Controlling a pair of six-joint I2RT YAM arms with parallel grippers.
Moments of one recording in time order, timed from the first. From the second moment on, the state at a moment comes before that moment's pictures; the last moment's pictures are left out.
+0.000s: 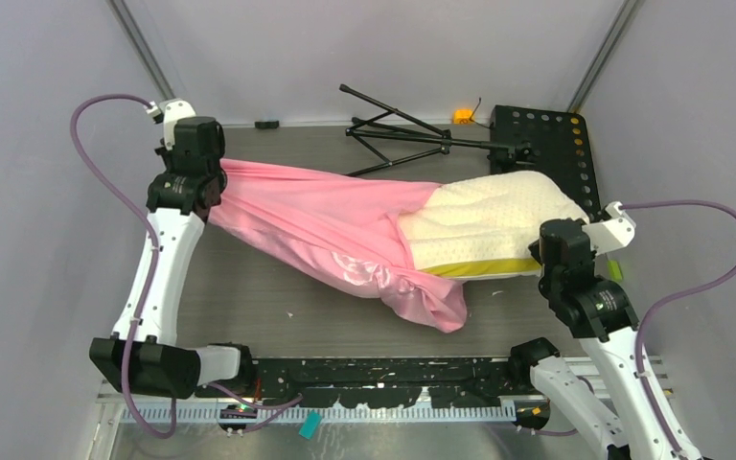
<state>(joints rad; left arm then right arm) -0.10 1.26 1.43 -0.72 -0.76 -0.18 0.30 0.62 0.89 -0.83 0.71 0.89</state>
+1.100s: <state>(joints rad) 0.13 1.12 1.47 -0.74 -0.90 -0.50 0.31 0.44 0.93 -0.93 0.91 1.01</state>
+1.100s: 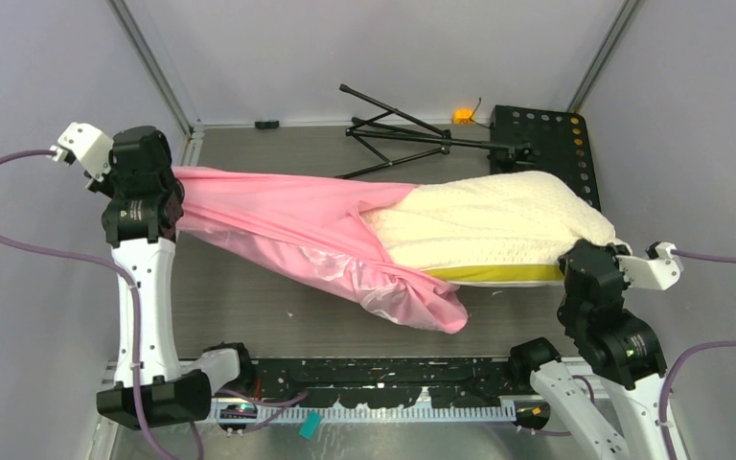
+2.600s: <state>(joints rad) -0.67 1.44 1.56 -1.03 -0.55 -0.17 0.37 0.82 0.99 -0.73 0.41 0.66</state>
